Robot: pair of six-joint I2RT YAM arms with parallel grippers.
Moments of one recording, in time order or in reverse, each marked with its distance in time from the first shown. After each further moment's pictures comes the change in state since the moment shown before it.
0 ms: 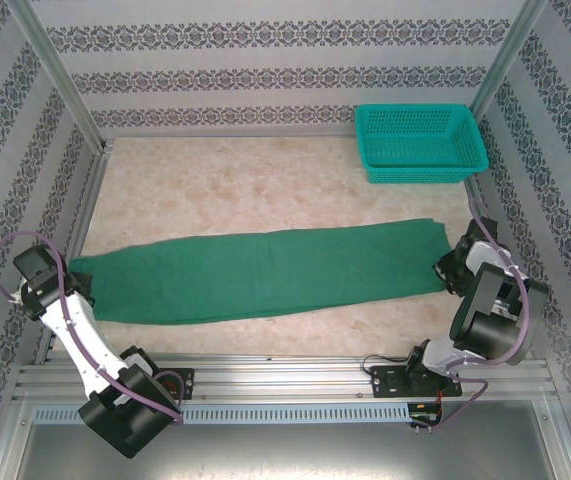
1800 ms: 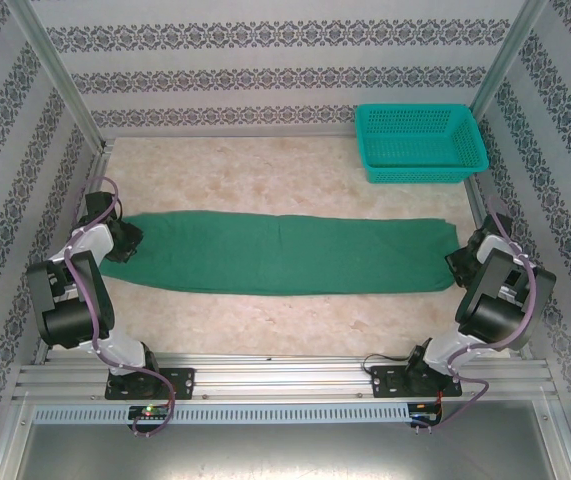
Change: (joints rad) left arm -0.466 0.710 0.163 0.443 0.048 -0.043; right arm -0.083 0.103 0.081 0.058 0.017 0.079
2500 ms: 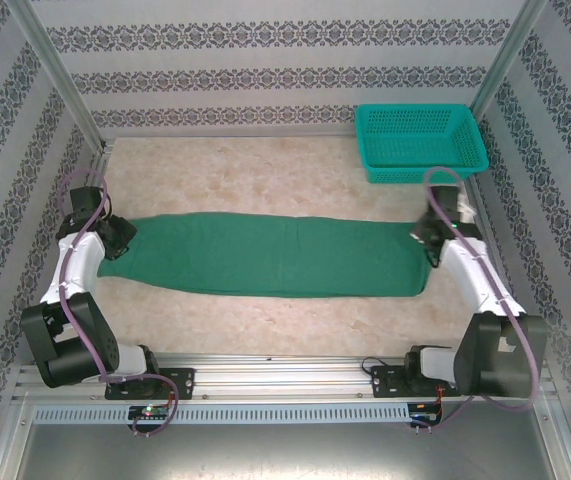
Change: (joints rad) left arm 0.011 -0.233 0.031 -0.163 0.034 0.071; right arm 0.568 -0.324 0.059 -0.031 0.254 -0.009
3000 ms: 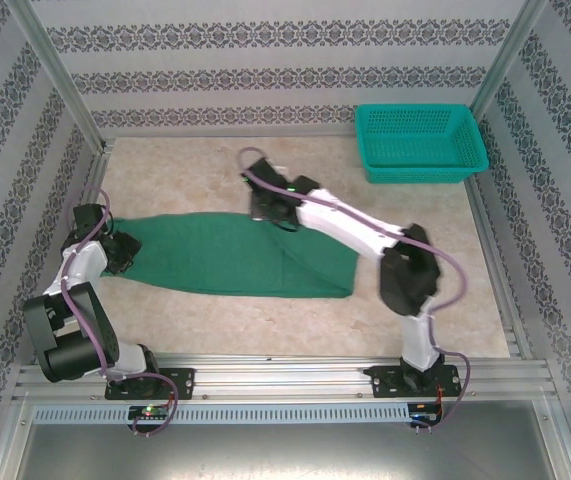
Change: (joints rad) left arm 0.051 0.039 -0.142 0.105 0.100 0.003; right arm 0.810 0.804 0.976 -0.178 -0.033 0.047
